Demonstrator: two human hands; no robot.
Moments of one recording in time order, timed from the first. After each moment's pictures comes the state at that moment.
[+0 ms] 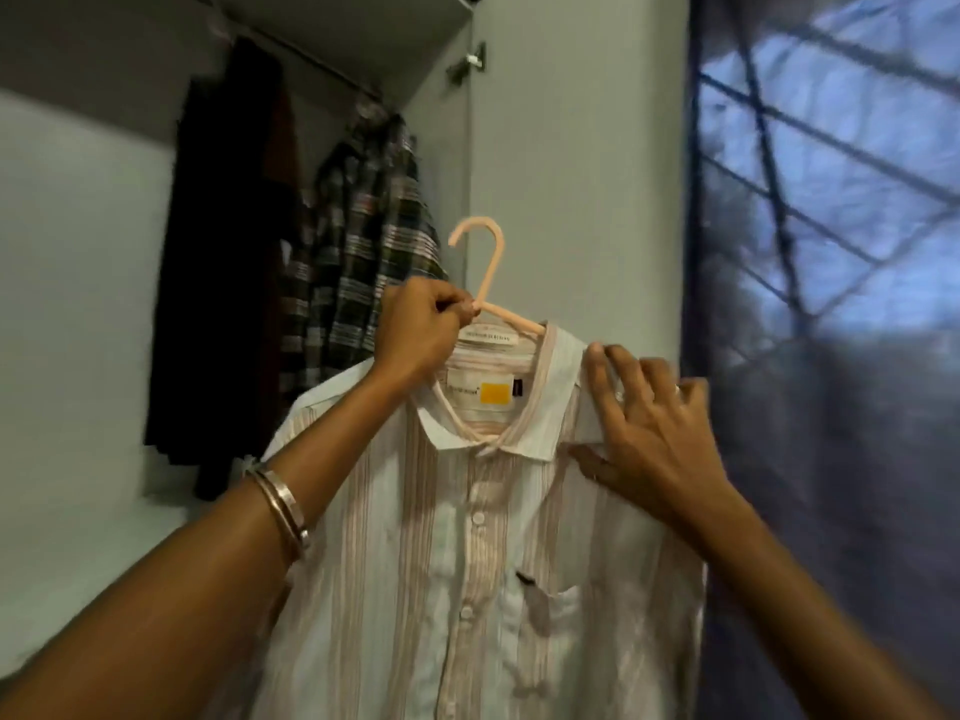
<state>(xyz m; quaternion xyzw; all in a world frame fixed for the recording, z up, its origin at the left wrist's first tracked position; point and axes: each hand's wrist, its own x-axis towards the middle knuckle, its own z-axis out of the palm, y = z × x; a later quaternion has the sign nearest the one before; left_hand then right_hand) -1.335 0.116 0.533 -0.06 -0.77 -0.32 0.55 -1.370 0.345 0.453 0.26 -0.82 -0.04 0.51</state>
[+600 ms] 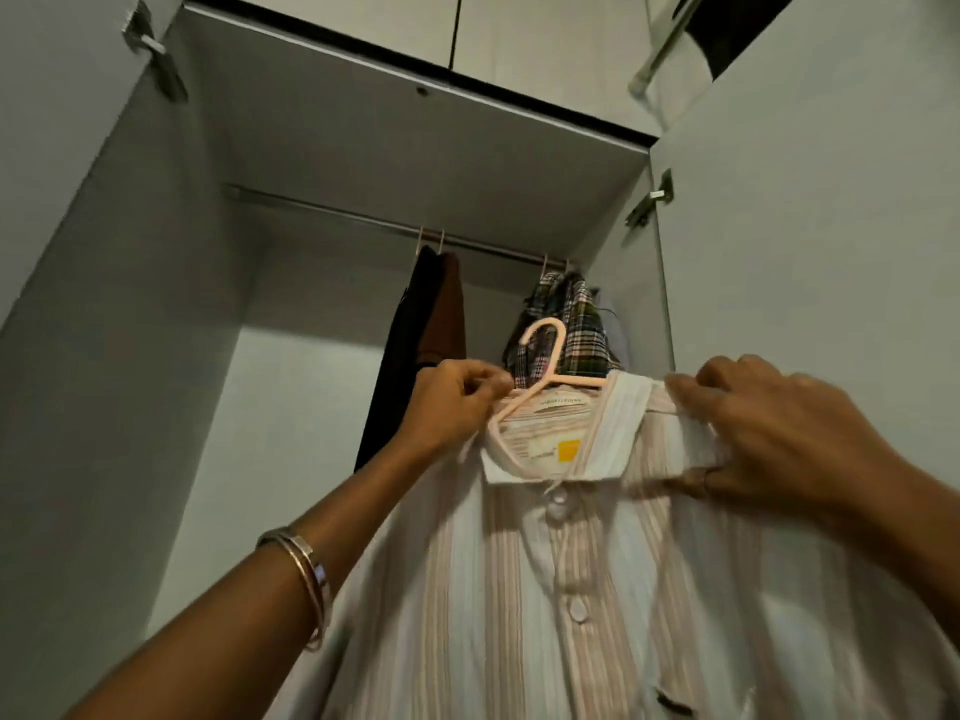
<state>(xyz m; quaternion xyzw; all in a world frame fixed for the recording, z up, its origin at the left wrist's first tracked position) -1.399 -0.070 0.665 0.06 -0.77 -0.11 0.63 -1.524 0.177 0.647 0.39 -0.74 0.01 0.55</state>
